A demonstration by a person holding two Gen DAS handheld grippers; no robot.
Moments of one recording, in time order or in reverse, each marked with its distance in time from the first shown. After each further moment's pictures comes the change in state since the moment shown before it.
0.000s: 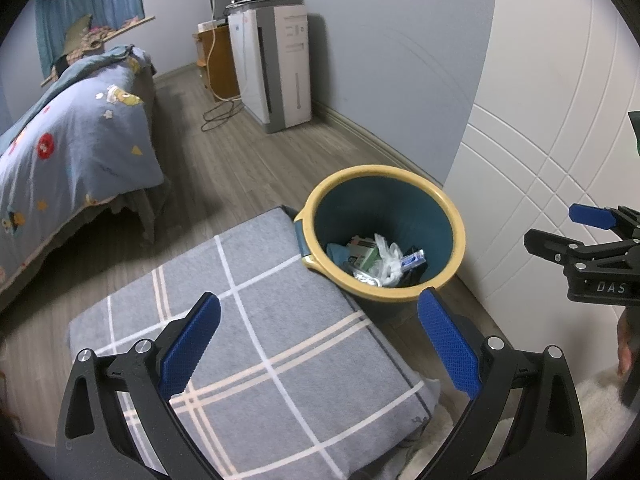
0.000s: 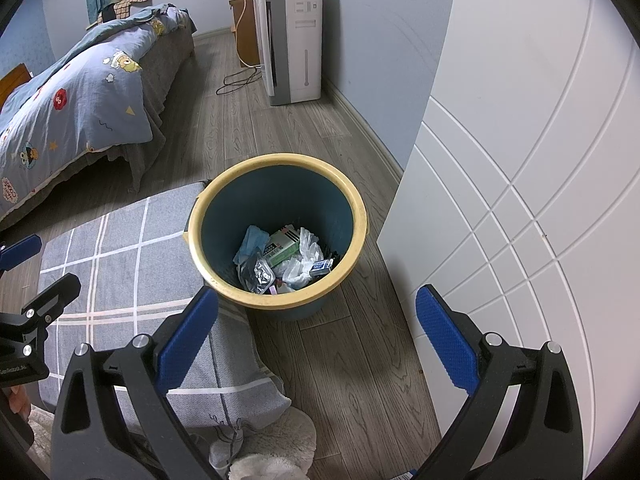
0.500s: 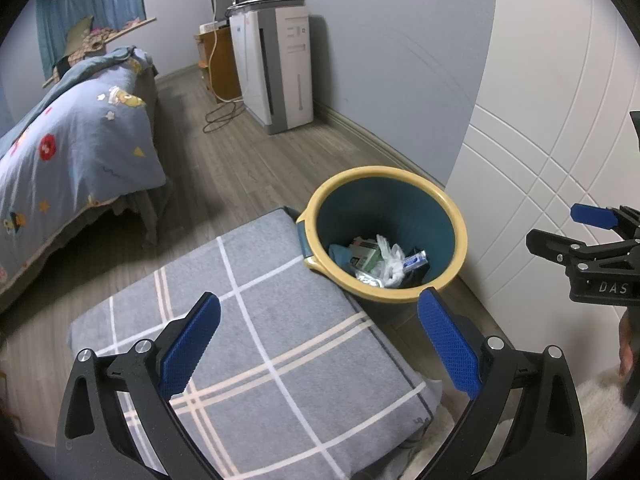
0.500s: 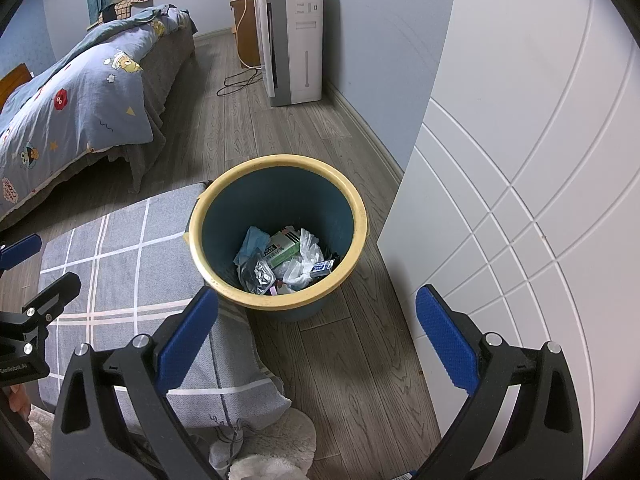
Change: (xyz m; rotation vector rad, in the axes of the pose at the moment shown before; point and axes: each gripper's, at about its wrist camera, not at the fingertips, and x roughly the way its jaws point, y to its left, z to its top) left arm 0.000 0.001 0.000 0.003 -0.003 0.003; right arm 0.000 0.001 -0.001 0.000 0.000 -0.001
